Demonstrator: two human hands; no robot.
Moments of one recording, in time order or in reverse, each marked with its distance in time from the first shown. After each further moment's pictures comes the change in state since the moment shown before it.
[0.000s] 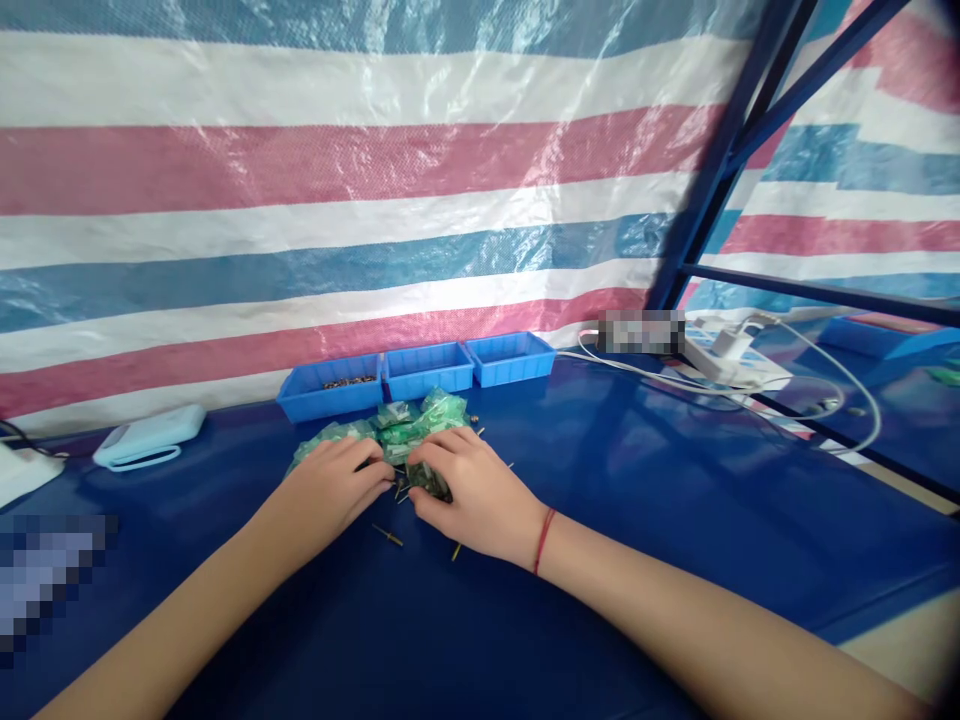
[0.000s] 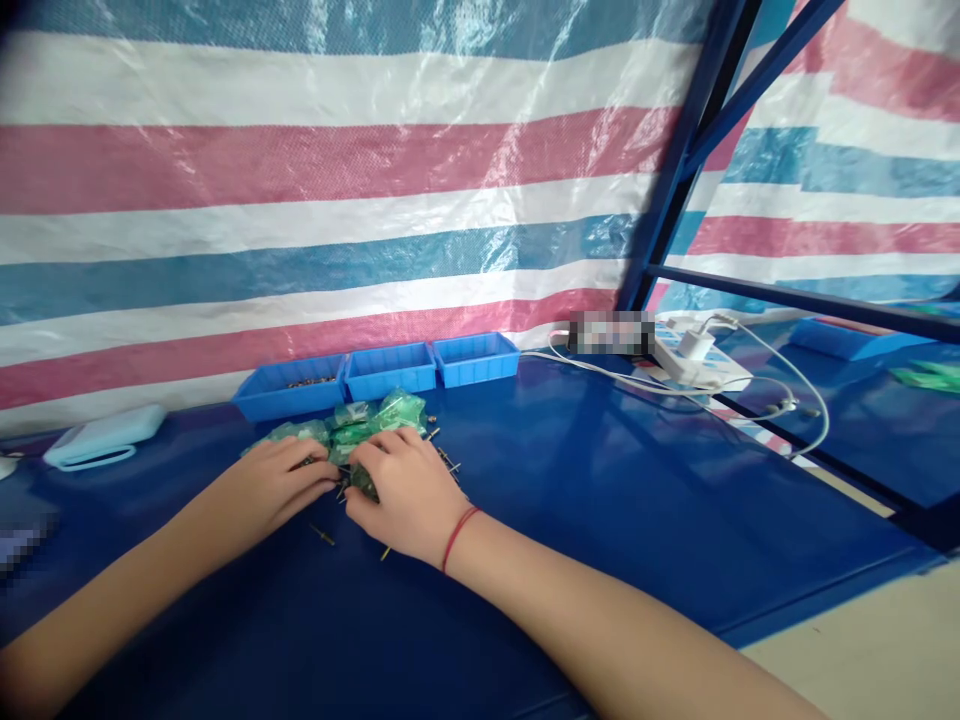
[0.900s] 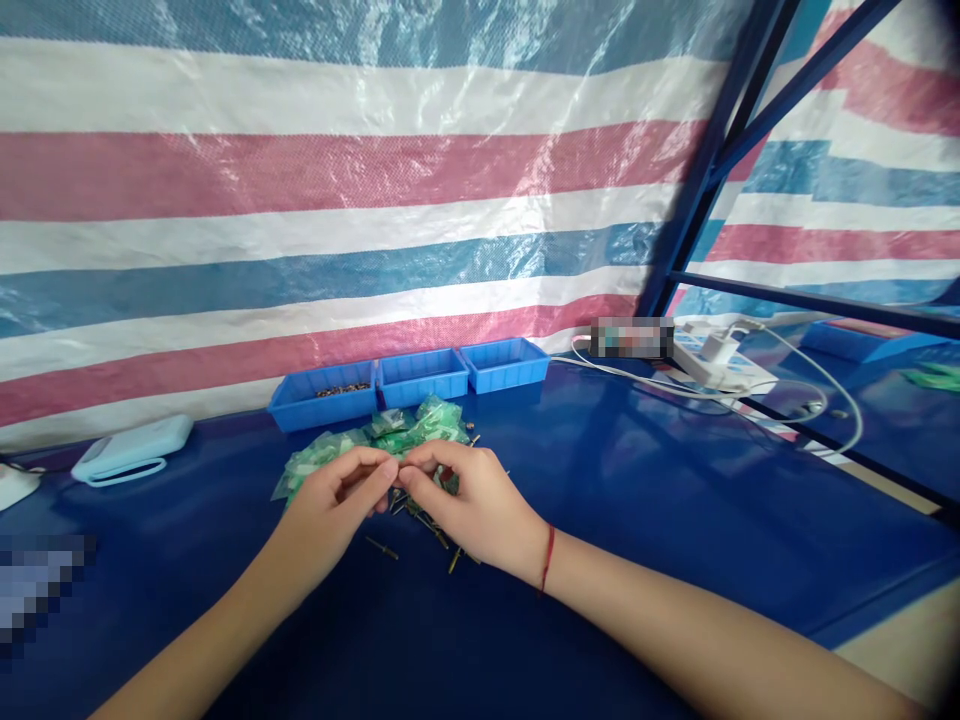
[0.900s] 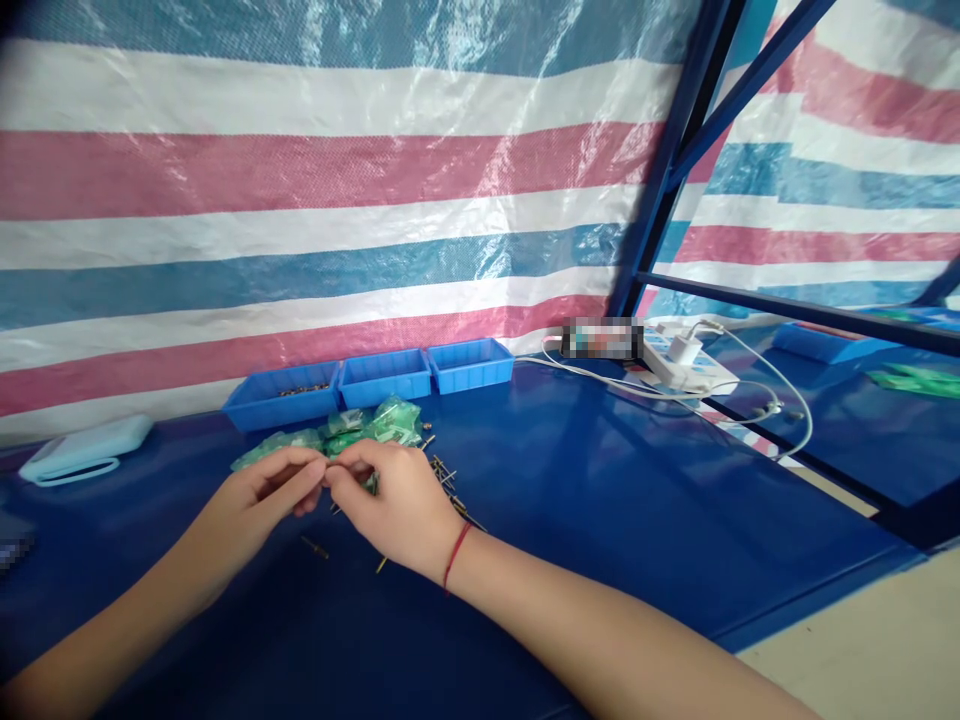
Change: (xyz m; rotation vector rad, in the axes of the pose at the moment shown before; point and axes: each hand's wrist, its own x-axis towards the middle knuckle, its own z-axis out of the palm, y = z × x) left_hand 0.013 0.037 -0.021 -1.047 0.189 -0.615; right_hand 0.004 -0.017 -0.010 0.481 0.133 0.129
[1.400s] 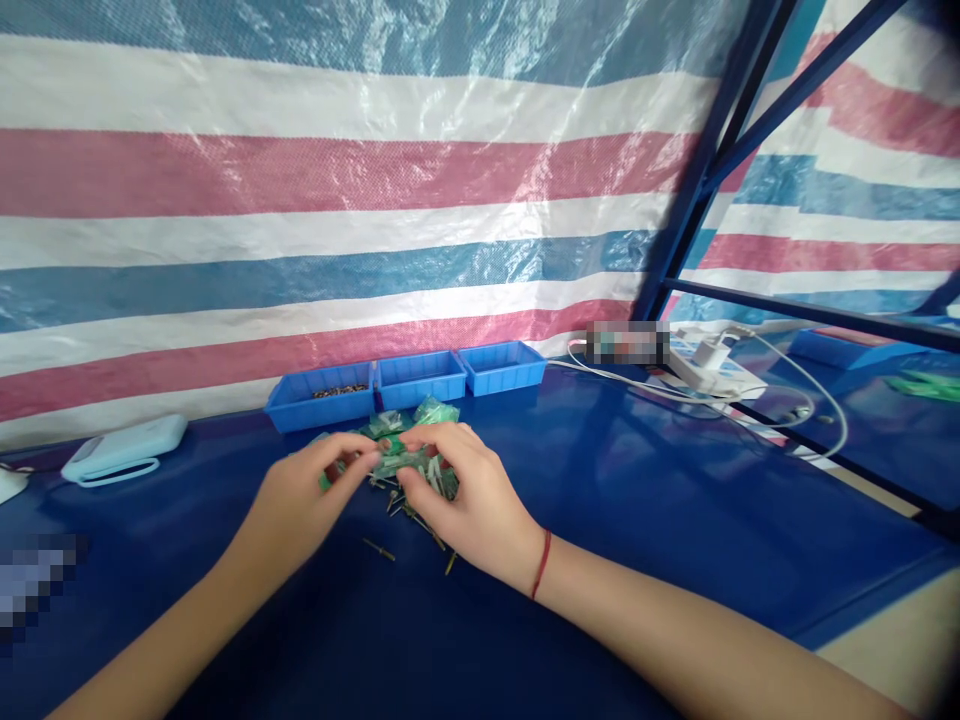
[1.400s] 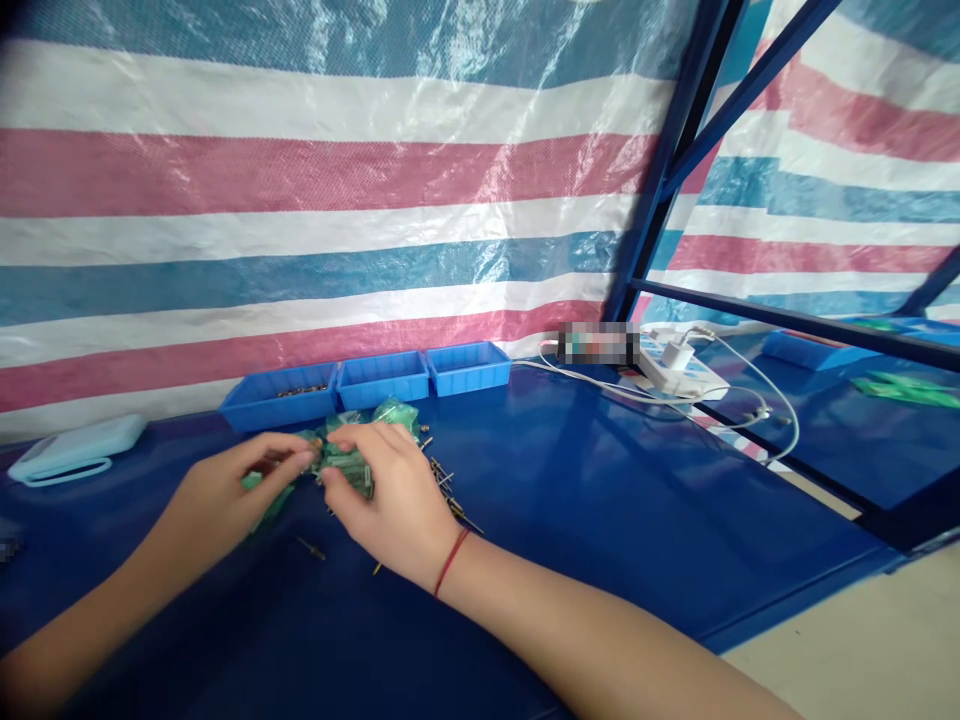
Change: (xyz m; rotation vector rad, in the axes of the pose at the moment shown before) left_hand 0.007 -0.008 -0.021 0.480 0.196 0.185; right_hand -0.001 -0.001 0.000 -0.147 0.181 -0.191
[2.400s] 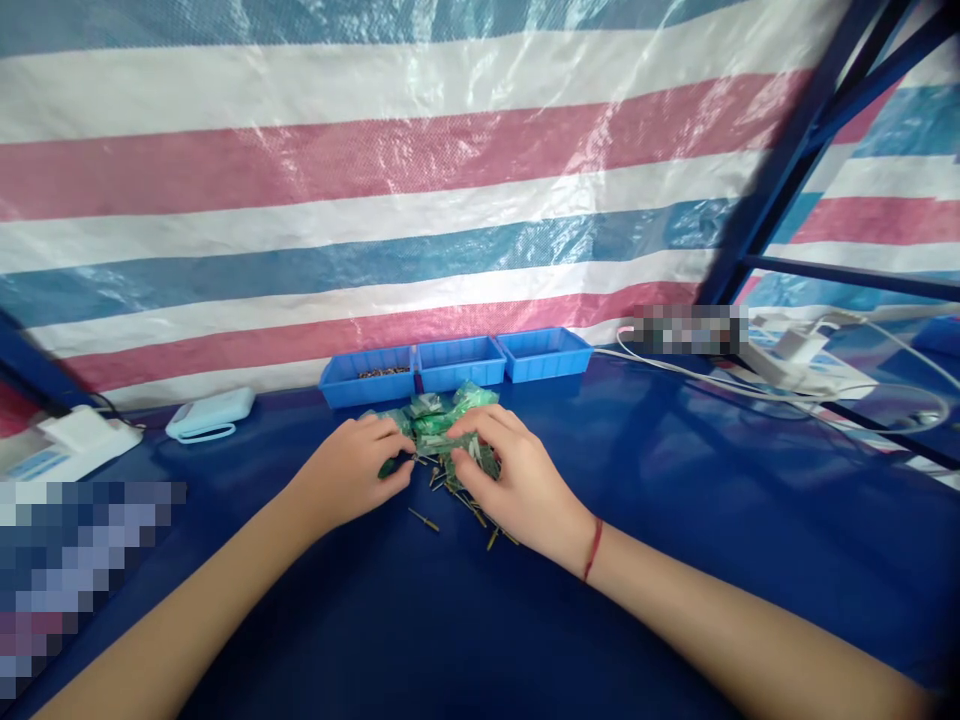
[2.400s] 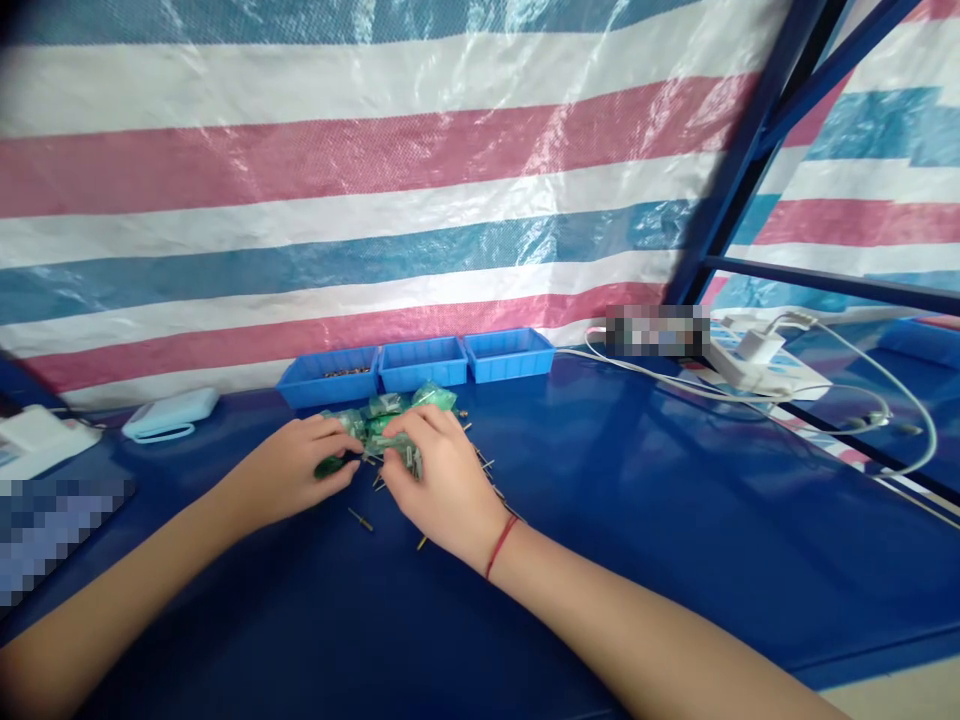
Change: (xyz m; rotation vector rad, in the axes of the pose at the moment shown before) left_hand 0.005 -0.027 -0.003 0.426 -0.239 0.460; right_hand 0.000 0.006 0.005 -0.026 -0.065 0.064
